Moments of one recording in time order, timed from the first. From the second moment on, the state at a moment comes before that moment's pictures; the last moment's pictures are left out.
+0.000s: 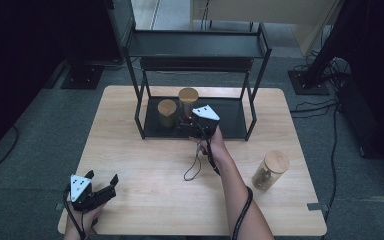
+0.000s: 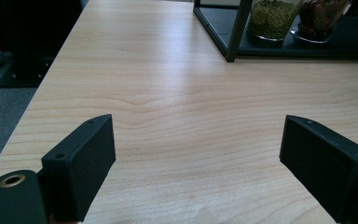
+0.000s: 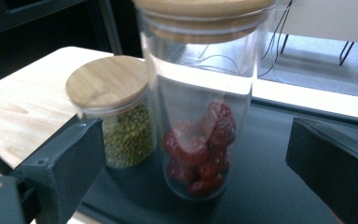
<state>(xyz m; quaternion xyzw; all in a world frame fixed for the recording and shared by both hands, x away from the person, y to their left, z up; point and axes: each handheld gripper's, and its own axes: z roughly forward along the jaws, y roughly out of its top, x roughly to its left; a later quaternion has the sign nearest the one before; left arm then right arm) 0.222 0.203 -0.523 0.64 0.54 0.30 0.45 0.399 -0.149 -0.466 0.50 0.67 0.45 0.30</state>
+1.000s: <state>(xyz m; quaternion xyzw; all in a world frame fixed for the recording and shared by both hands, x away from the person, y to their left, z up) 0.223 0.202 -0.523 0.65 0.54 0.30 0.45 0.330 -0.153 -0.460 0.49 0.67 0.47 0.29</state>
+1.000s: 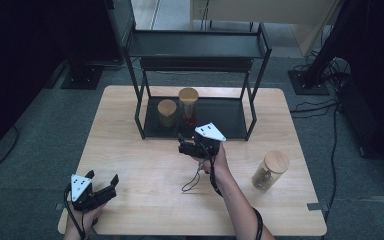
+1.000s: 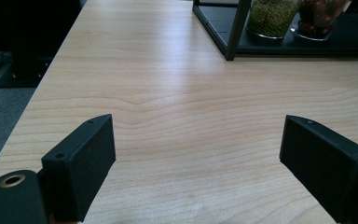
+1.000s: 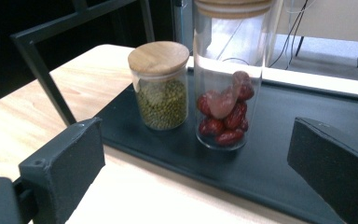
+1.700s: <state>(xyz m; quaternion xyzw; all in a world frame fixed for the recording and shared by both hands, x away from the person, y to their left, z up) 0.223 0.202 -0.523 0.65 0.54 0.29 0.45 0.293 -0.170 -0.468 0.48 0.69 0.46 0.28</state>
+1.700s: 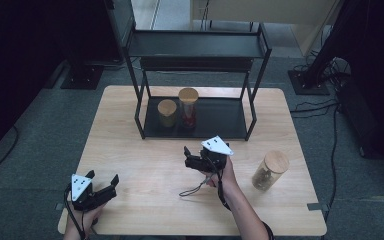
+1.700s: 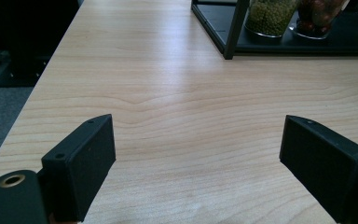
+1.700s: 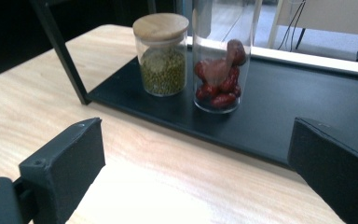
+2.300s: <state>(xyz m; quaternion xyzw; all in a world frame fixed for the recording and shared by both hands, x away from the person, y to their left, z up) 0.223 0.202 -0.523 0.65 0.54 0.29 0.45 0.265 -0.173 -0.465 0.45 0.71 0.48 0.25</state>
